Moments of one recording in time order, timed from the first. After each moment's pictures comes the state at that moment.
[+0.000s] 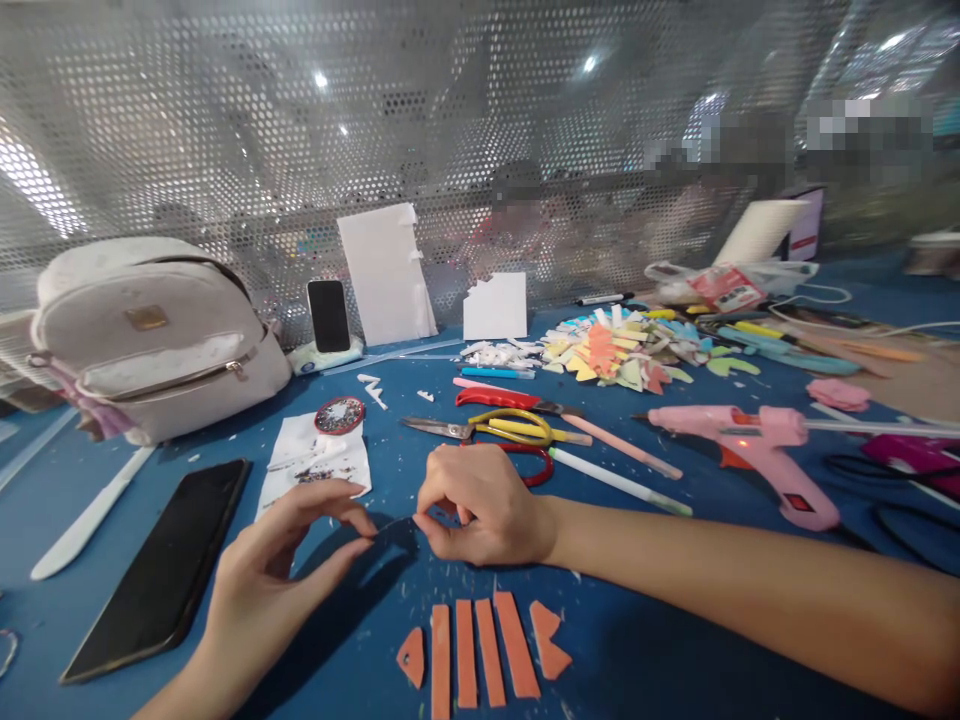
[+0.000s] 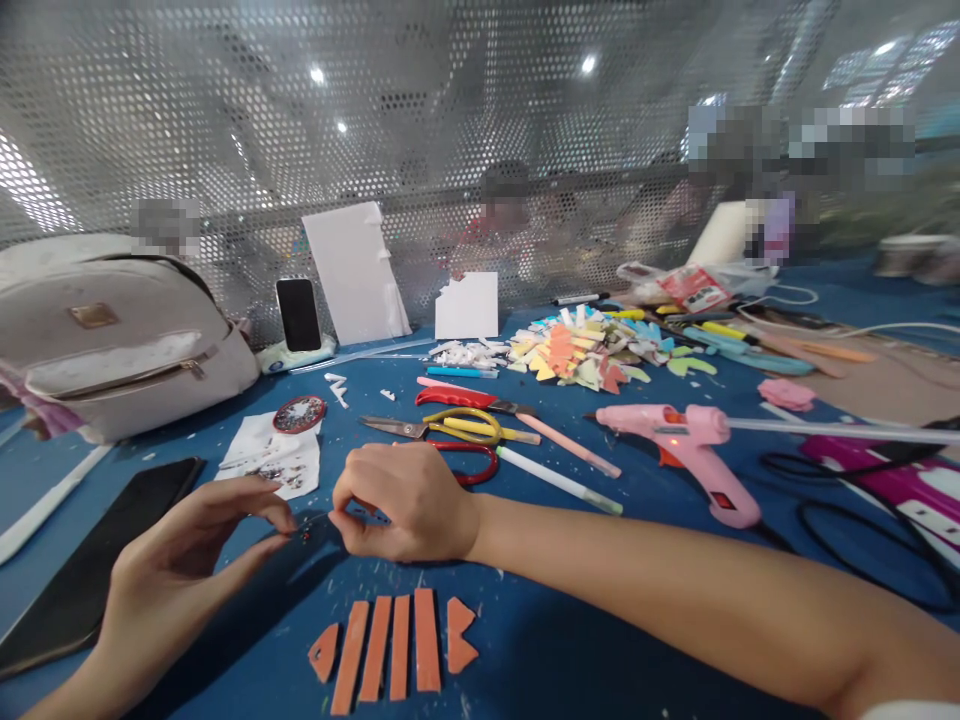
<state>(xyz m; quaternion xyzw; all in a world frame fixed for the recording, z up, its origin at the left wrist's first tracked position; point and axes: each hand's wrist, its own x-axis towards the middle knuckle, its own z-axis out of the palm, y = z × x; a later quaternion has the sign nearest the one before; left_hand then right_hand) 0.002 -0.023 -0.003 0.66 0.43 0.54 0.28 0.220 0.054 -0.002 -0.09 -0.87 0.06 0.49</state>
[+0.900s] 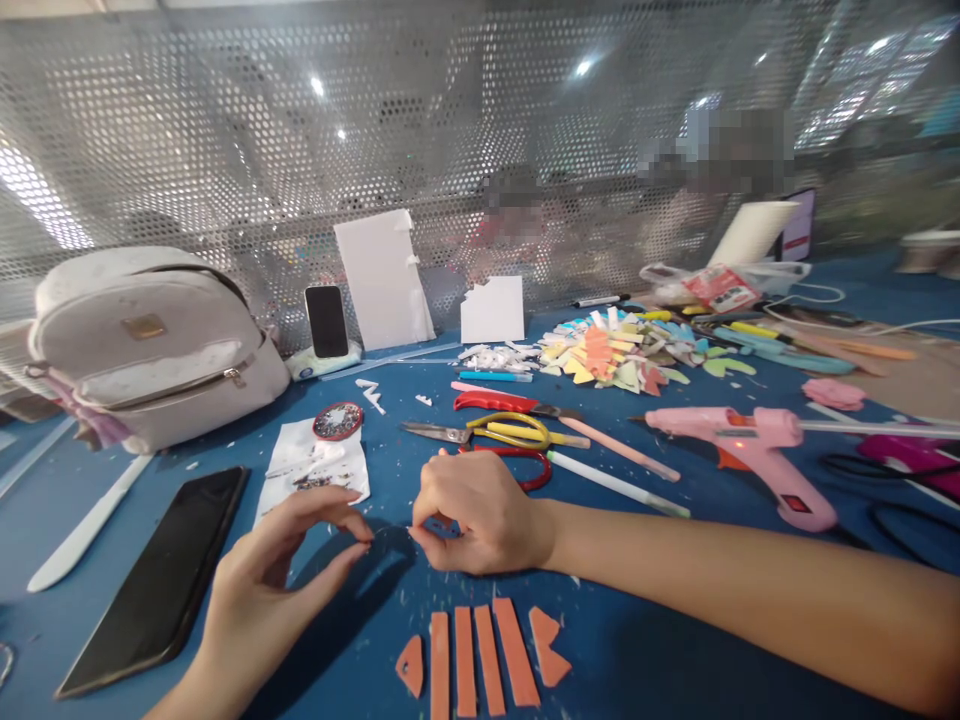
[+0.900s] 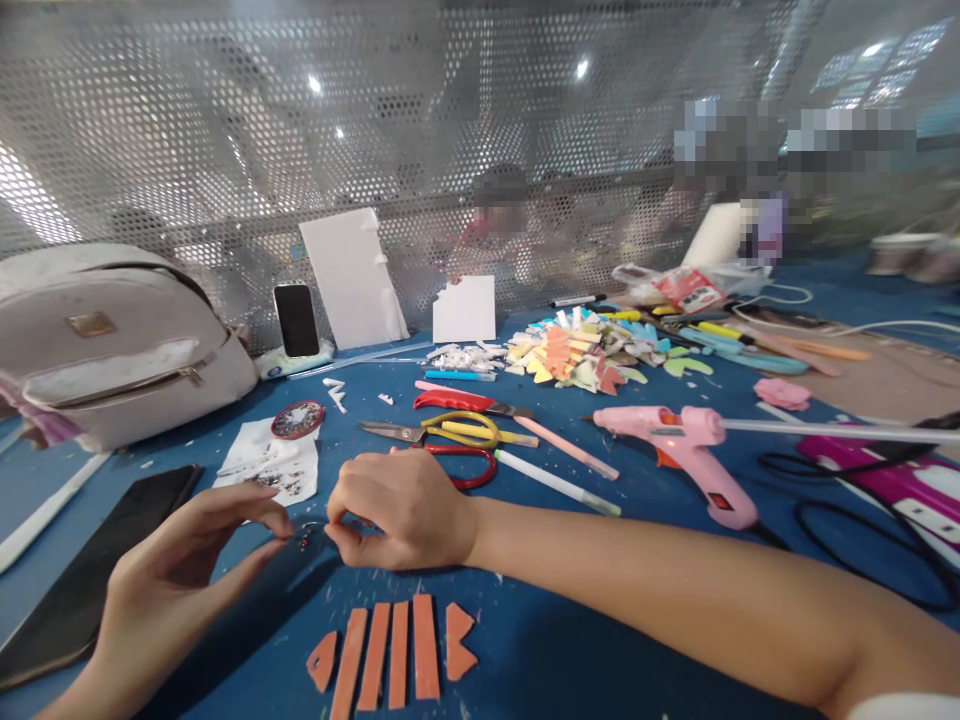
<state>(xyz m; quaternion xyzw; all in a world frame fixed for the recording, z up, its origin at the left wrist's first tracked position) 0.001 -0.022 -0.005 0.68 0.43 0.53 0.26 0.220 0.055 -0.005 -0.08 -0.87 0.02 0.48</state>
